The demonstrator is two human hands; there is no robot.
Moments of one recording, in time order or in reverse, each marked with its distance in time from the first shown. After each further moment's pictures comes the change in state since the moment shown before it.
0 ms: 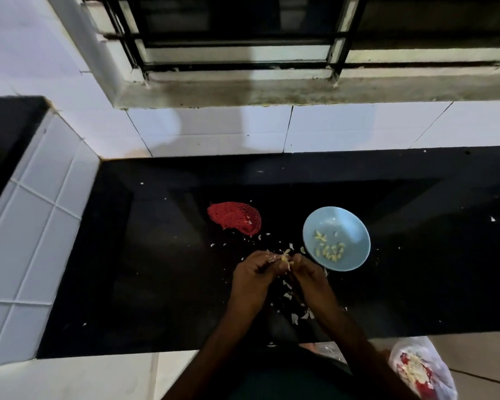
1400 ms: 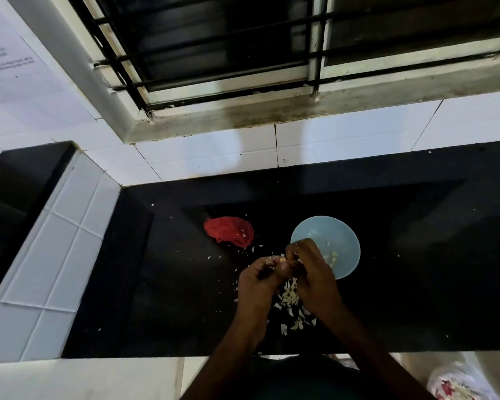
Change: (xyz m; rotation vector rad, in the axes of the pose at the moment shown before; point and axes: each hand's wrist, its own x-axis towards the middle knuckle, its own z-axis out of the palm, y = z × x) left_hand -0.024 0.055 0.075 -0.149 0.103 -0.239; right_hand 0.009 -0.021 -0.063 -0.423 0.058 -0.578
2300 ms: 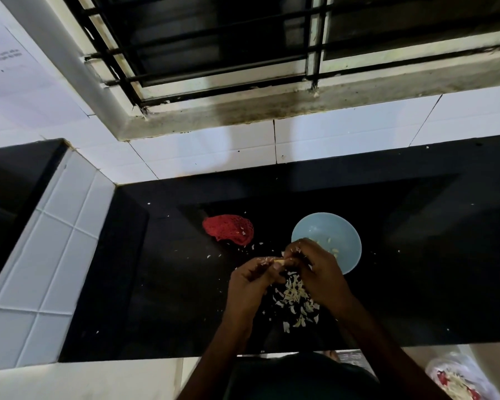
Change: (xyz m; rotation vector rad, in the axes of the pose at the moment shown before) left_hand 0.000 0.012 -0.023 0.100 -0.027 0.023; right_hand 0.010 0.008 -0.004 0.039 -0.073 0.090
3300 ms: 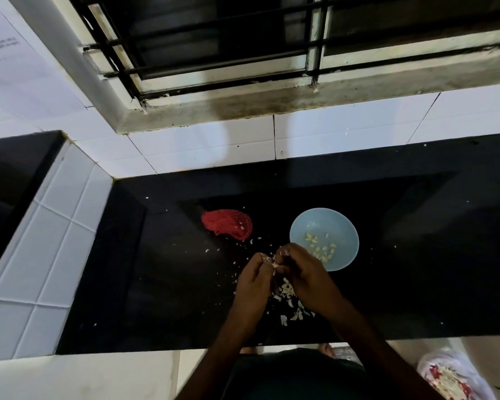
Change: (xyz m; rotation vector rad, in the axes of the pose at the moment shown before) left_hand -0.003 -0.011 0.006 0.131 -0.007 0.004; right_hand -0.016 0.000 0.014 0.090 -0.154 -0.082
